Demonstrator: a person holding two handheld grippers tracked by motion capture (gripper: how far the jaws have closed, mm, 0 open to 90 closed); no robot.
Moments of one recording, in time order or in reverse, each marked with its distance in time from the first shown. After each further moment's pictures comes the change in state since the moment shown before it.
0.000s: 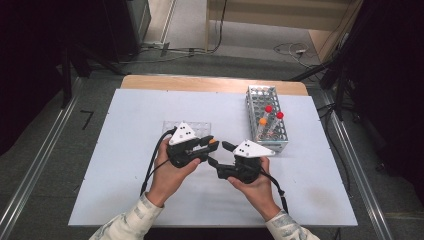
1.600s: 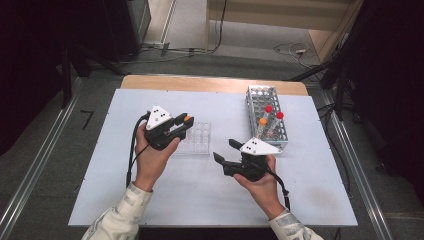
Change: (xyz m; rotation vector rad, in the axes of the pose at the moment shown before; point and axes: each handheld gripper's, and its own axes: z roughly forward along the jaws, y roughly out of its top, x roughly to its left) left arm 0.047 0.009 -0.016 -0.091 0.240 -0.002; right arm -0.011 0.000 -0.009 -0.005 -0.044 0.017
